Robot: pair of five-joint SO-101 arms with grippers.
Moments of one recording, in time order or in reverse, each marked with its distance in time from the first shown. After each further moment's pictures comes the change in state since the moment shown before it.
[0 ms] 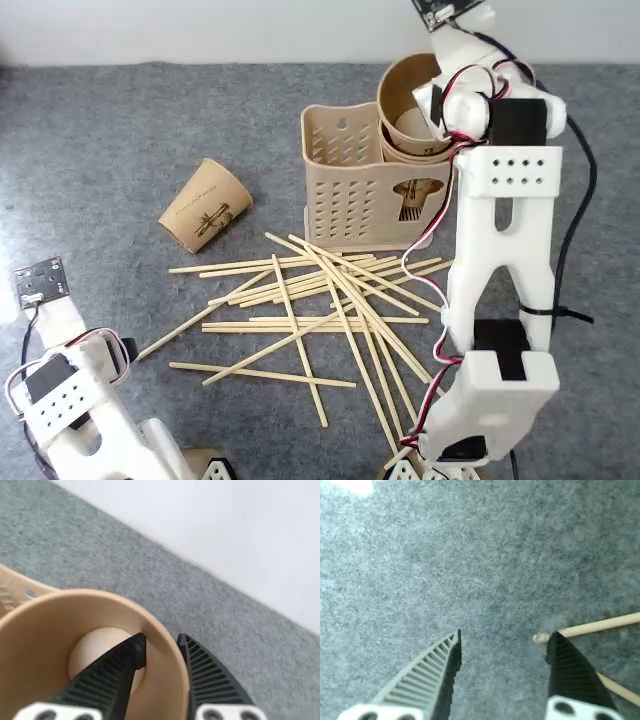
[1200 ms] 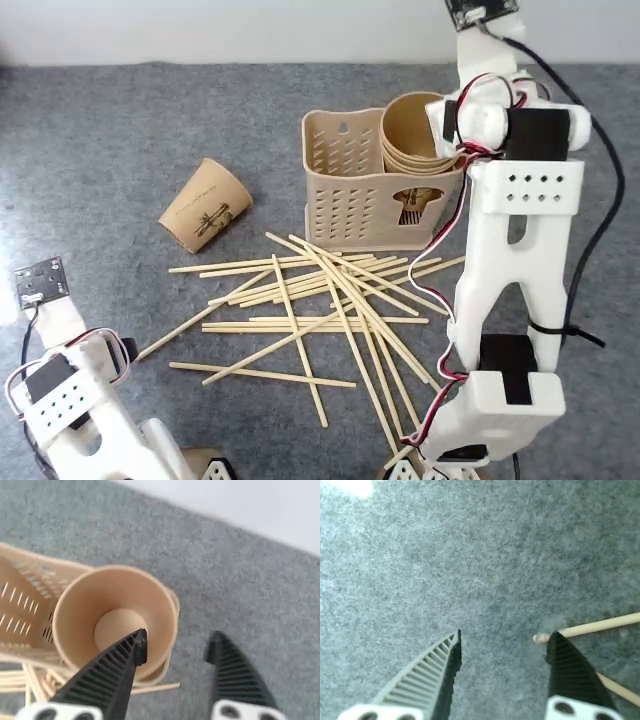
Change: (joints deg) left arm 0.0 0.0 0.0 0.0 0.0; right arm 0.4 -6.7 0.1 15.6 -9.7
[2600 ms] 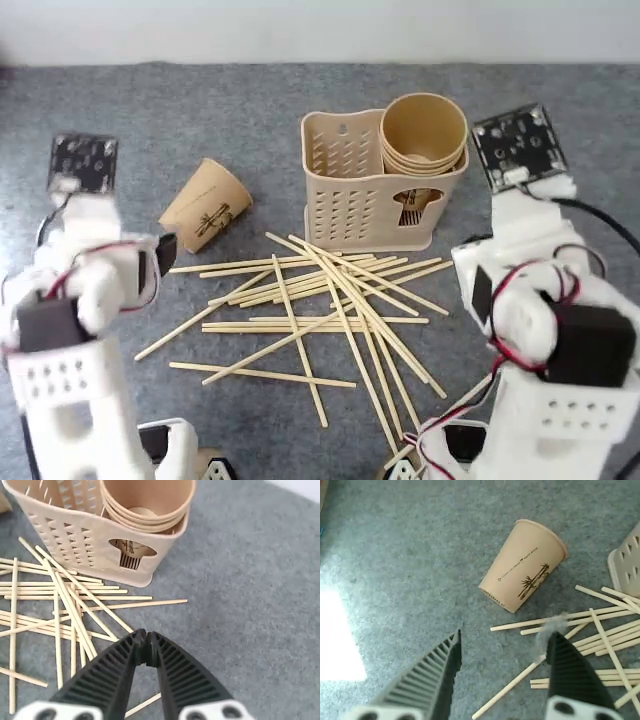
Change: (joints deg) left arm 31.6 9.9 -49.0 20.6 3.2; right arm 3.3 -51.4 43.1 8.8 0.8
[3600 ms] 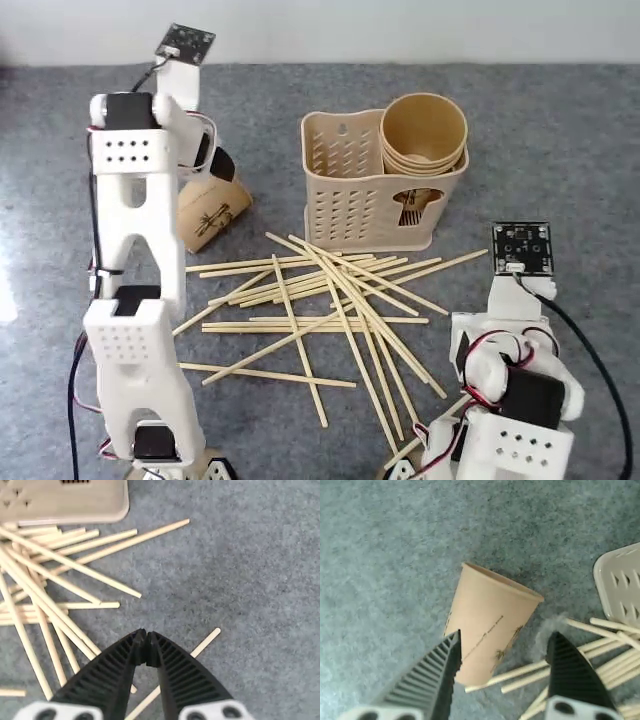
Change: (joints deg) left arm 8.8 77.5 -78.2 19.0 -1.0; right arm 10.2 -28.6 55.2 -19.7 -8.9
